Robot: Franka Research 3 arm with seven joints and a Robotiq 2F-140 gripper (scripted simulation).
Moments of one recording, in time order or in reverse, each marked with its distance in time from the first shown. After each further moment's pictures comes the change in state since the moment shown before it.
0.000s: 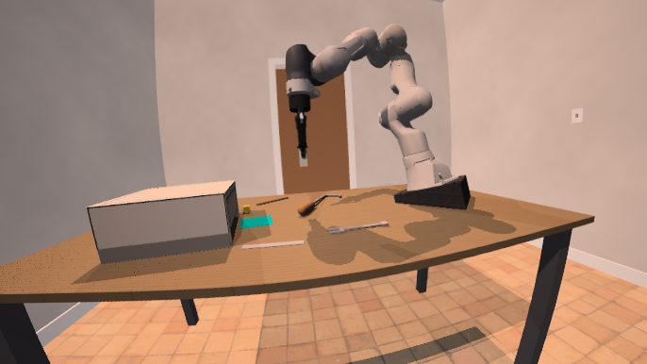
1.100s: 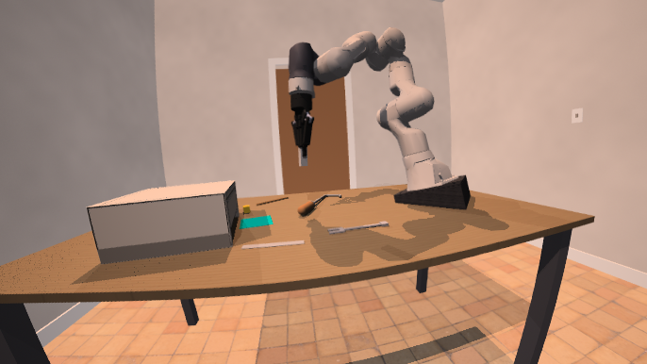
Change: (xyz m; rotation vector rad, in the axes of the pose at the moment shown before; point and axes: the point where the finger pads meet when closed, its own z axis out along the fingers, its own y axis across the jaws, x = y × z) arm 0.000 0.002 -0.002 0.030 -0.027 -0.447
